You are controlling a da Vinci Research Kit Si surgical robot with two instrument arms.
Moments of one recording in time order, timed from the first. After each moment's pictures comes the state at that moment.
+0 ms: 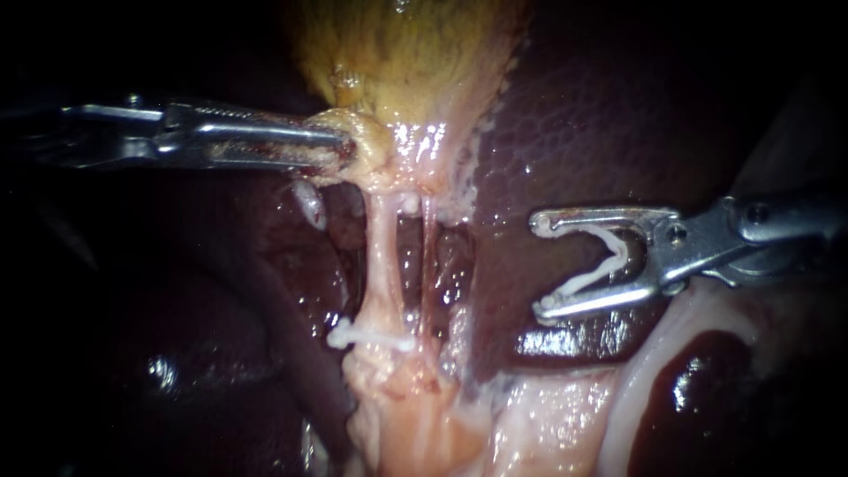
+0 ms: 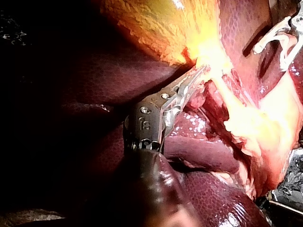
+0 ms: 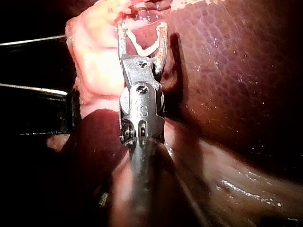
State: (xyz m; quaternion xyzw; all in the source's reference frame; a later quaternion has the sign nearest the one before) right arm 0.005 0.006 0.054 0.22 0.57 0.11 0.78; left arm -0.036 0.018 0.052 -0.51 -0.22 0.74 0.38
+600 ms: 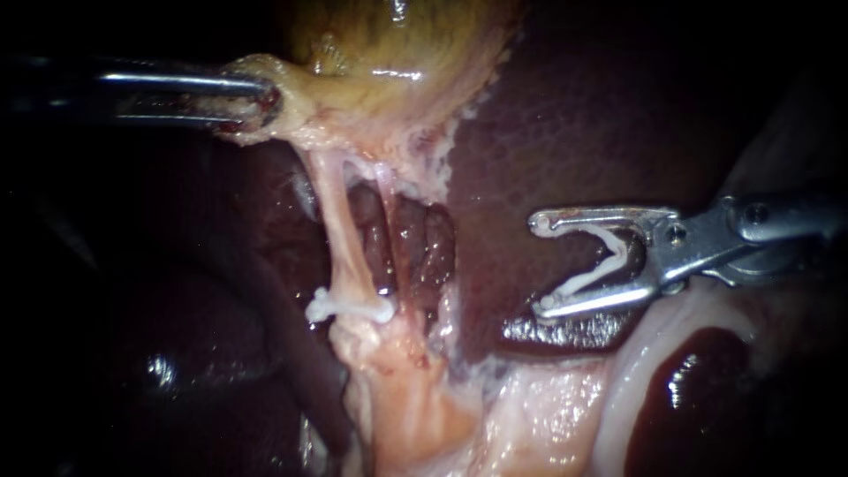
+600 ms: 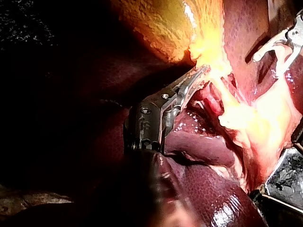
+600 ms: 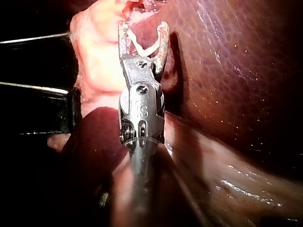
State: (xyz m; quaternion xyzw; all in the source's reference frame) right arm 0.006 0.006 0.054 0.23 0.57 0.11 0.78; left arm -0.030 0.020 0.043 -0.52 -0.21 0.73 0.39
